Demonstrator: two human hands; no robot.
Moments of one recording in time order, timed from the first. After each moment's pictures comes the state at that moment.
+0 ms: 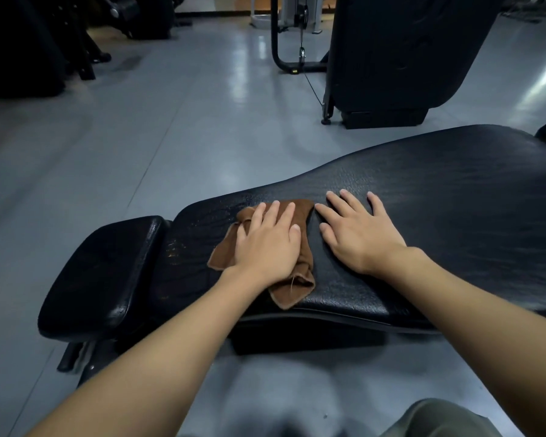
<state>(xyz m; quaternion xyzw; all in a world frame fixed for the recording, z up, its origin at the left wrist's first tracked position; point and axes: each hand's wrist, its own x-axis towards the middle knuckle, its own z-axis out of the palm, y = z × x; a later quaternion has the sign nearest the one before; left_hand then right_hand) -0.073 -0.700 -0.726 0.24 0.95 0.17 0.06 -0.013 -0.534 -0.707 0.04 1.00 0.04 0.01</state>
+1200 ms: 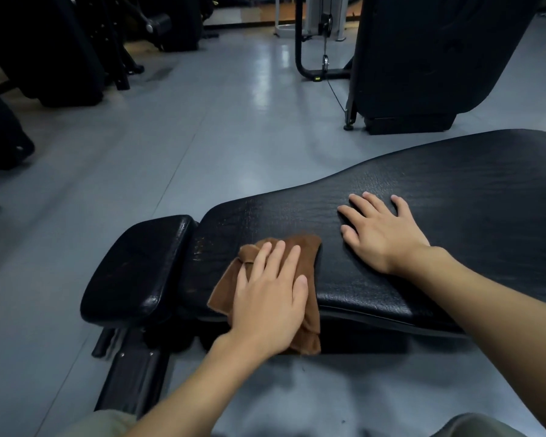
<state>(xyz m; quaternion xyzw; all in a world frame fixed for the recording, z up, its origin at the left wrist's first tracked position) 0.004 -0.760 -0.737 0.23 0.96 0.13 0.01 -0.015 -0.533 -0.707 0.04 1.00 0.04 0.00</state>
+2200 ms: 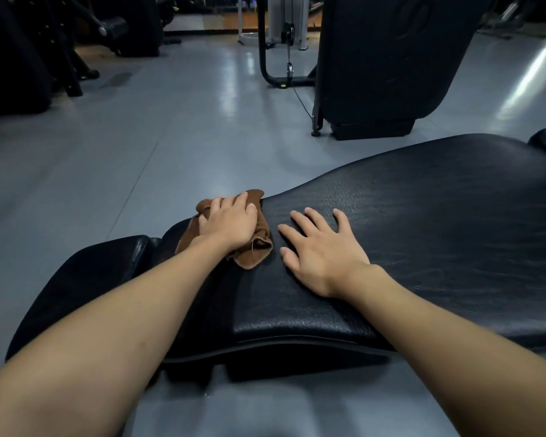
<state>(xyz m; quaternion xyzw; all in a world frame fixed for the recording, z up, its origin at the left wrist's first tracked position) -0.179 -0.710 -0.728 0.15 0.97 0.18 0.09 -0.037 -0.574 -0.717 0.01 1.00 0.02 0.01</state>
